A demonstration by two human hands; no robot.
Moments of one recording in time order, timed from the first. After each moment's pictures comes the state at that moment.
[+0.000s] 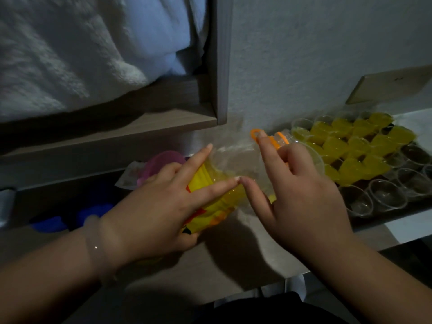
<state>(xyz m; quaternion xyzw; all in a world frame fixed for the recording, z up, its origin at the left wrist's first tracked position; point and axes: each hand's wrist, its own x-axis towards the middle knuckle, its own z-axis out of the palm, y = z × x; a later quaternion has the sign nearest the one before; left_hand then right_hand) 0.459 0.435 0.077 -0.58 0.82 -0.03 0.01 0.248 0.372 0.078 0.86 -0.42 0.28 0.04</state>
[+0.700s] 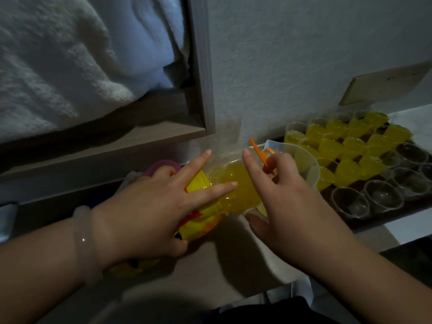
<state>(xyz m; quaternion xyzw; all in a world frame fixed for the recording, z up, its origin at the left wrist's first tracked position) 0.447 0.422 0.111 -0.57 0.81 0.06 0.11 0.233 0.368 0.080 0.89 -0.43 0.14 -0.03</state>
